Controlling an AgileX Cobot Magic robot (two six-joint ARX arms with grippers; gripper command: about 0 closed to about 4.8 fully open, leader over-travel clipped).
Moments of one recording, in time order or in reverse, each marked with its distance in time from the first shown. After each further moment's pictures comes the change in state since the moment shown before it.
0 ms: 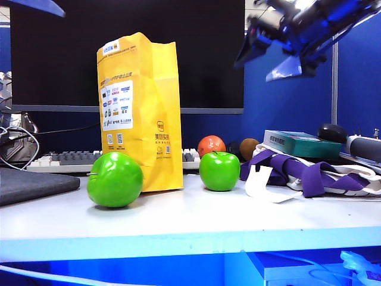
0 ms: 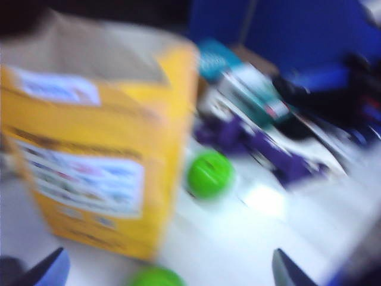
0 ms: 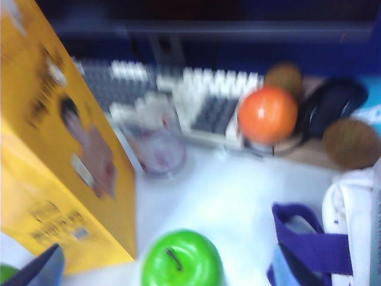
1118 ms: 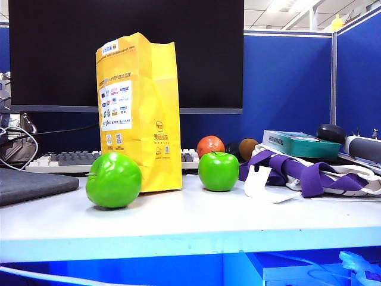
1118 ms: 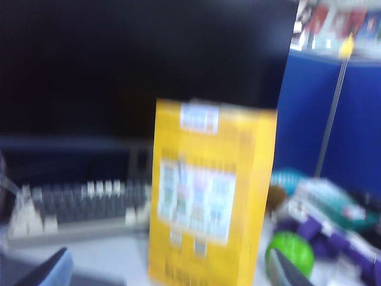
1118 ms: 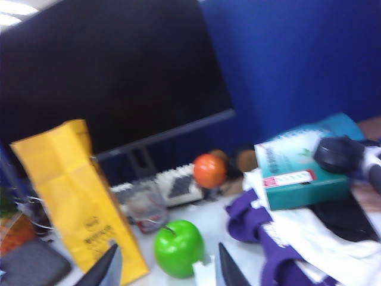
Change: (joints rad) left arm 0.094 -0.956 -0.784 0.421 -0.284 -0.106; right arm 0.002 -1.520 -1.087 0.136 0.331 0.320
